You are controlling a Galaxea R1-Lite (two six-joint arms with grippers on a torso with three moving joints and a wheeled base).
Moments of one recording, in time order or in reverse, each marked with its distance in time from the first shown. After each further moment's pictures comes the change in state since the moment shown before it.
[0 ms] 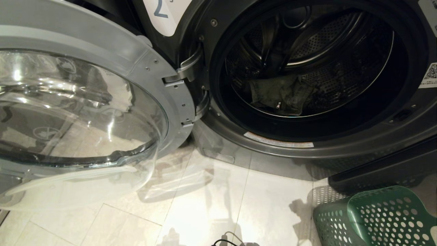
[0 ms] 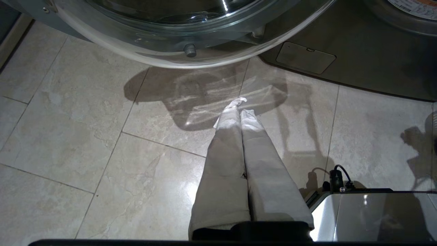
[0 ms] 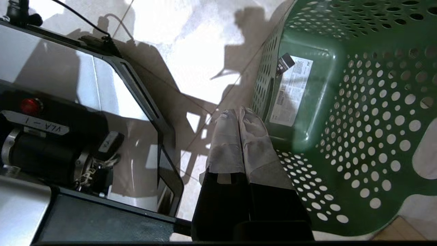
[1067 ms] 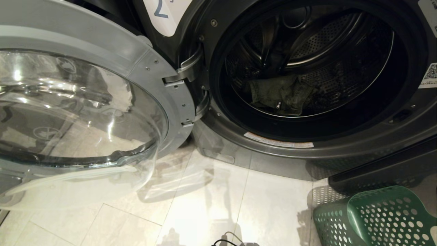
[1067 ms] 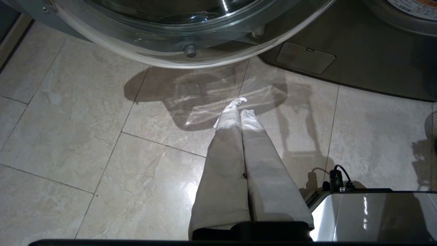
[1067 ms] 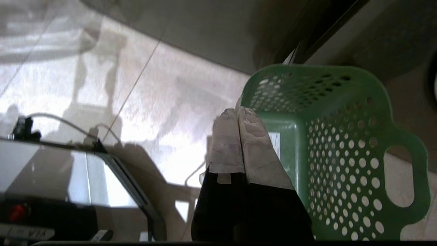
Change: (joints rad) left arm -0.001 0.000 0.000 0.000 0.000 0.000; right arm -0.251 -0.496 0.063 -0.009 0.134 -0.011
